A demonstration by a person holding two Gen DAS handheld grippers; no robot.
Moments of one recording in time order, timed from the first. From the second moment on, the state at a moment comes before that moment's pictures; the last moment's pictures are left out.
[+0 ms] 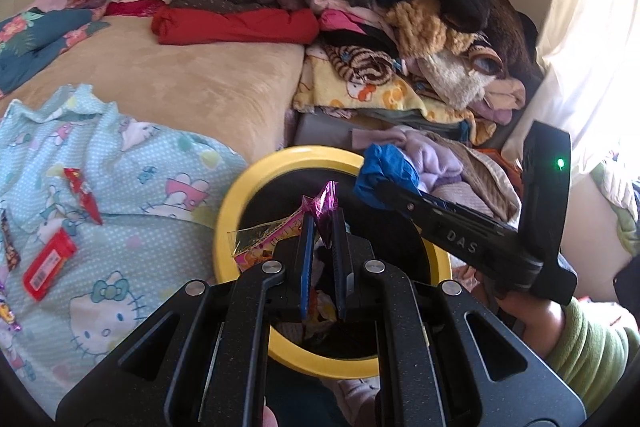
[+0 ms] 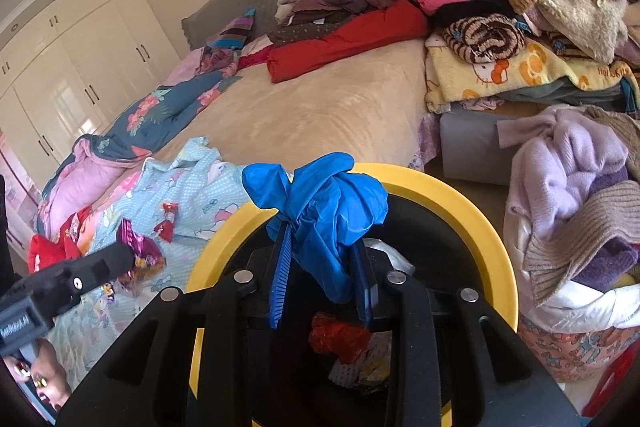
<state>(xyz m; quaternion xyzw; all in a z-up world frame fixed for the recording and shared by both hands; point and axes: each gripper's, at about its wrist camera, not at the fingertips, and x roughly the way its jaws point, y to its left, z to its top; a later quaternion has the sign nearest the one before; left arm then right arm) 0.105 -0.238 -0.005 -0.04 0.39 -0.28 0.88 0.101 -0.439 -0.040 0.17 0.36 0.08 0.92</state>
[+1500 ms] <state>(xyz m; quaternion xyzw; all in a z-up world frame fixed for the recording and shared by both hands) 0.107 -0.183 -0.004 -0.06 0.35 -0.19 0.92 0.088 -0.418 -0.025 0.16 0.32 0.07 0.93</state>
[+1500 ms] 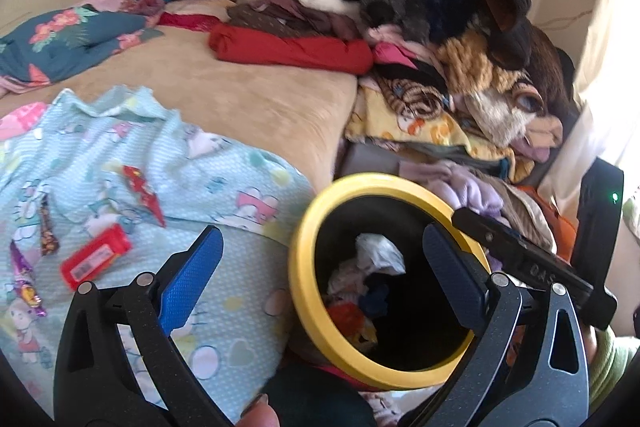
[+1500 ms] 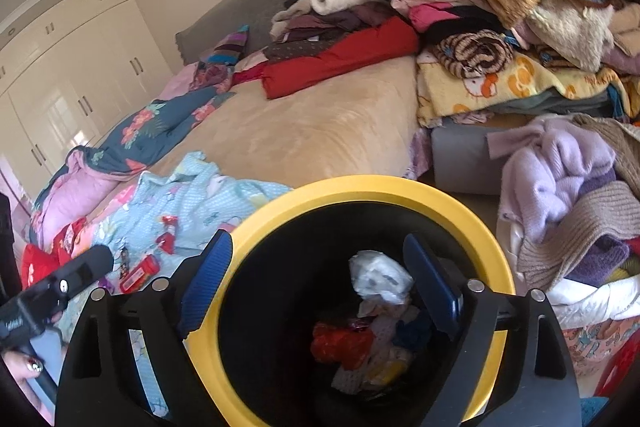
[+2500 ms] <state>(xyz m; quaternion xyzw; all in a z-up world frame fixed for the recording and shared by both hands) 0.101 -0.055 0.009 -0.16 0.30 -0.08 0.94 0.102 -0.281 -0.010 0.07 0.34 0.17 0.92</state>
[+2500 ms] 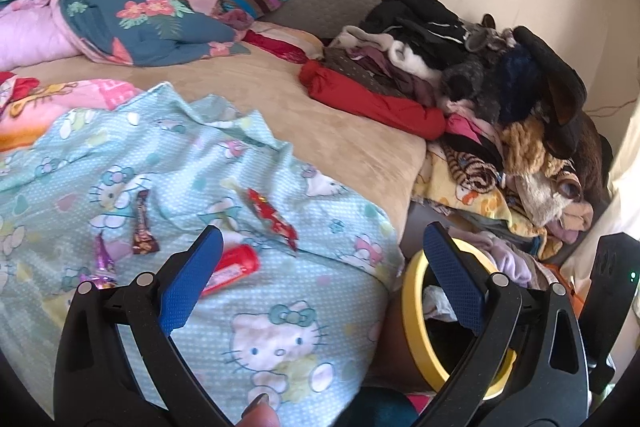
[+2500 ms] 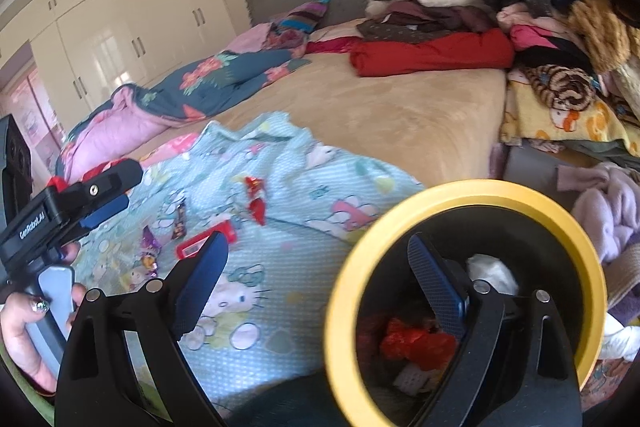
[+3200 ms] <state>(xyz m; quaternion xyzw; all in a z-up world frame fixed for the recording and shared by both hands) 0.099 0.074 -0.033 -0.20 0.33 0.08 0.92 0.141 -0.156 -0.050 0.02 0.40 0.23 0.89</state>
